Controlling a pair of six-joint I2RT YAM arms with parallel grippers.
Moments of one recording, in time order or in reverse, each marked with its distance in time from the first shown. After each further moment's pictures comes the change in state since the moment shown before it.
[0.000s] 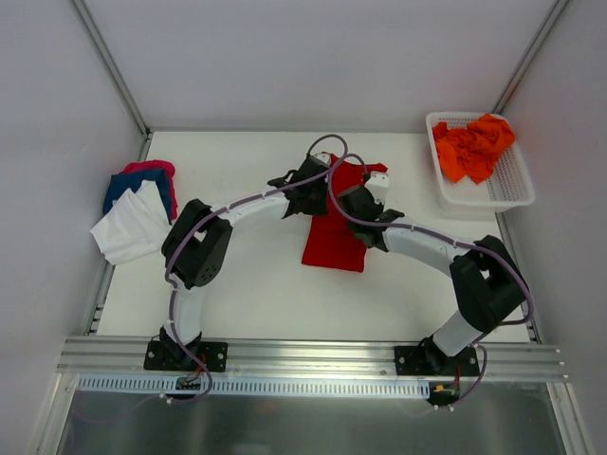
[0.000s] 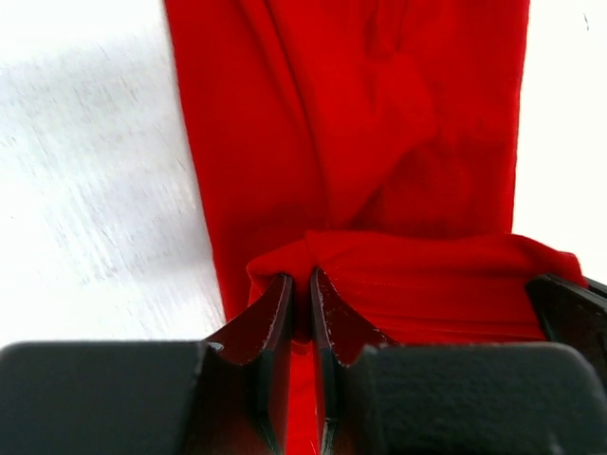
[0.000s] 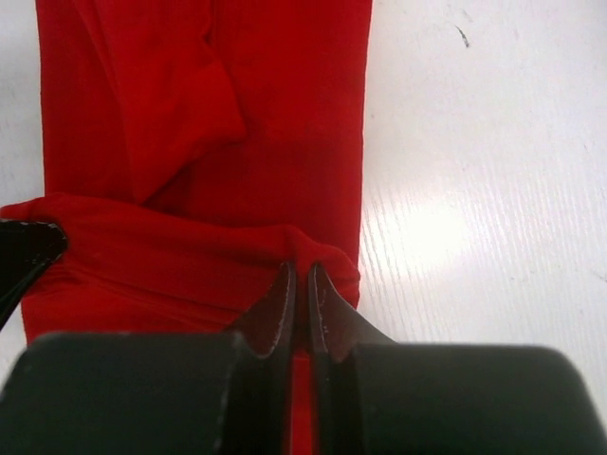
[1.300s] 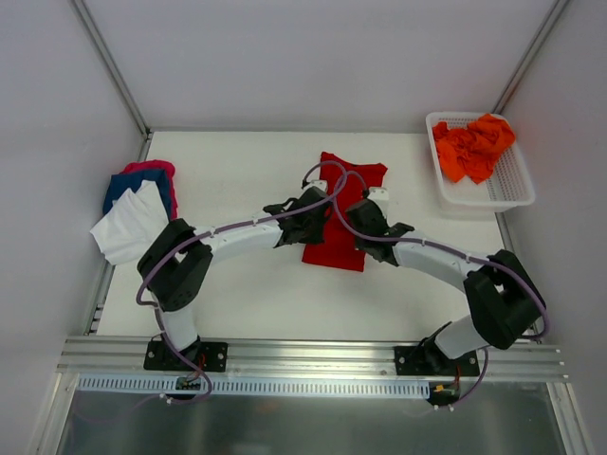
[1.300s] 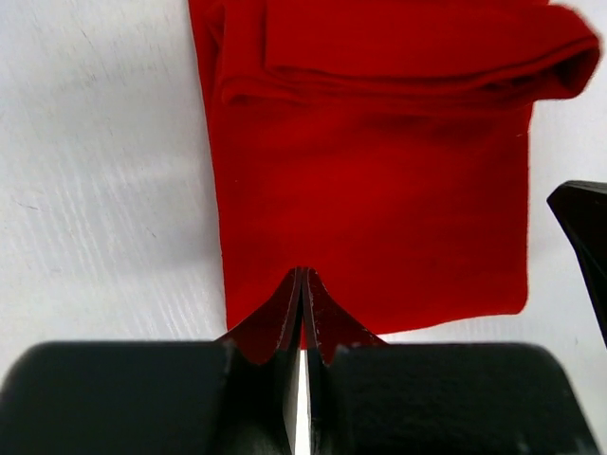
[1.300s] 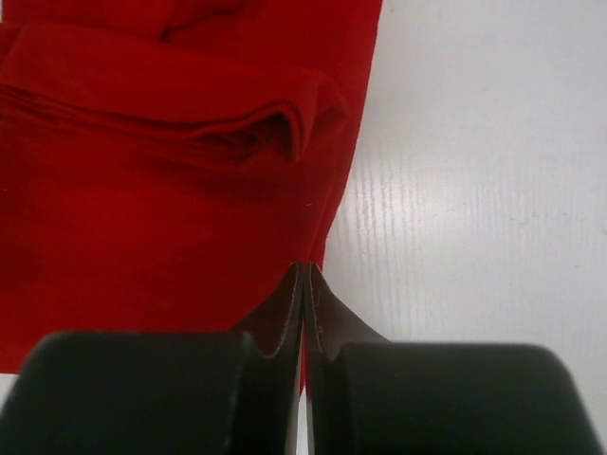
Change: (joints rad) left arm -0.143 -0.225 -0.258 -0.036 -0.129 -0.097; right arm 0.012 -0.135 -0.142 -0.023 -0.143 -0.076
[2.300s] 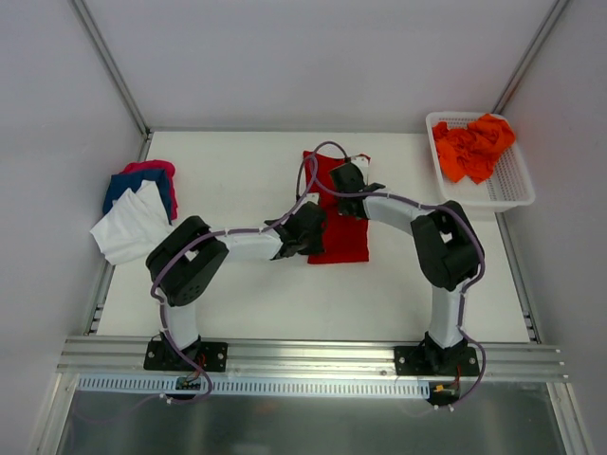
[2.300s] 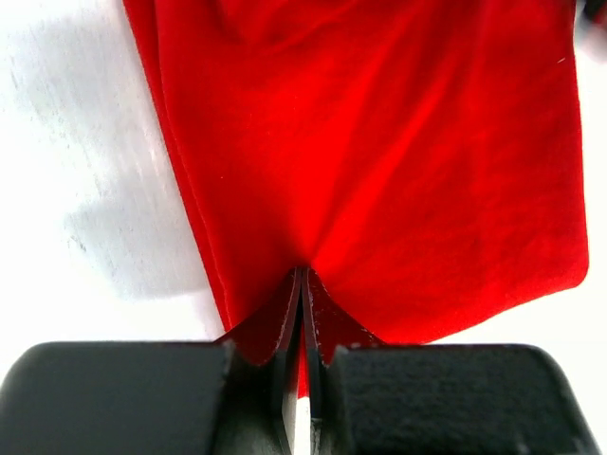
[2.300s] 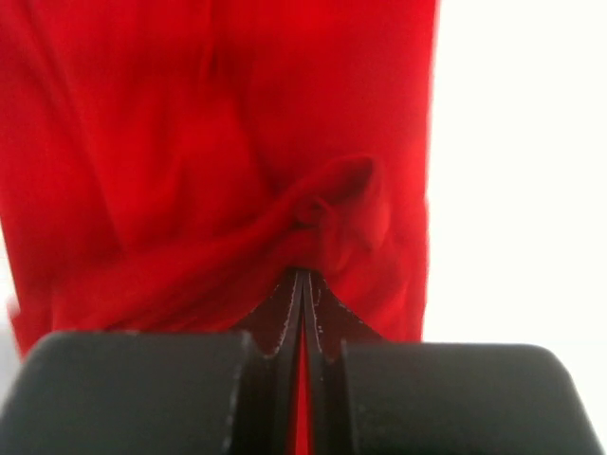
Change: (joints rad) left arm 0.007 0.077 -0.173 0.264 0.073 -0.138; right arm -0.106 0.495 0.452 0.005 -0.063 -0.084
